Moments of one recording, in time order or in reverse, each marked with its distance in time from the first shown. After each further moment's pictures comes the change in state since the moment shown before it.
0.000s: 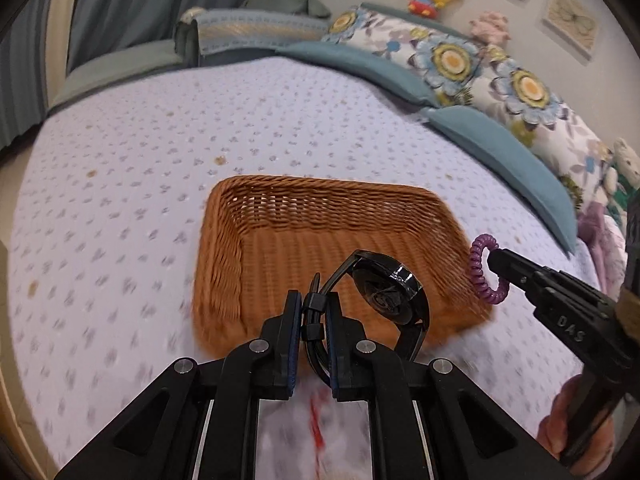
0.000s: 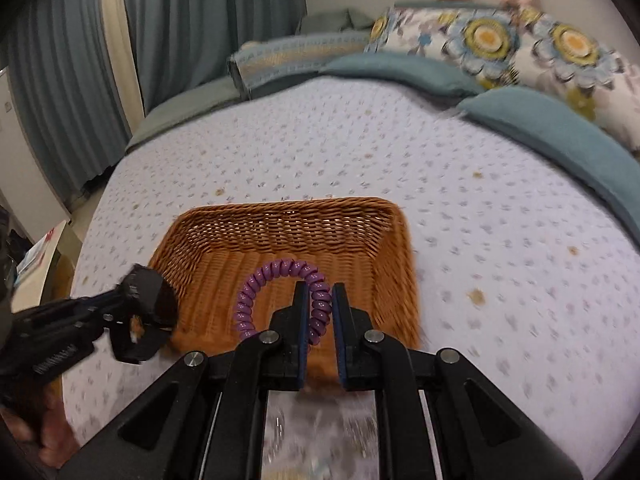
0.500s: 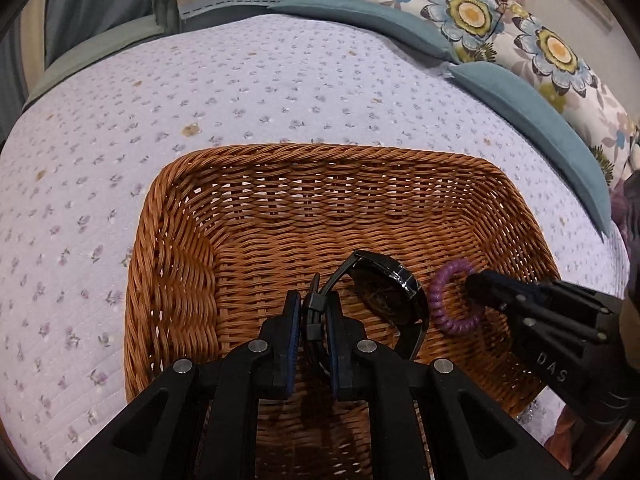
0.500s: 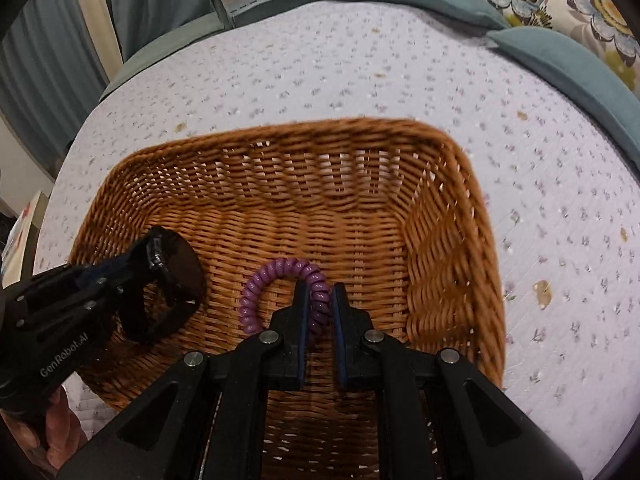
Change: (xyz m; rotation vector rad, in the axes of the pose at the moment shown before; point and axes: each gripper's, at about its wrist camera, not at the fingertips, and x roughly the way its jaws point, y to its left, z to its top) left arm 0.096 0.002 0.015 0.052 0.120 0.036; right arm 0.093 -0.004 -0.011 0.018 0.205 -0.025
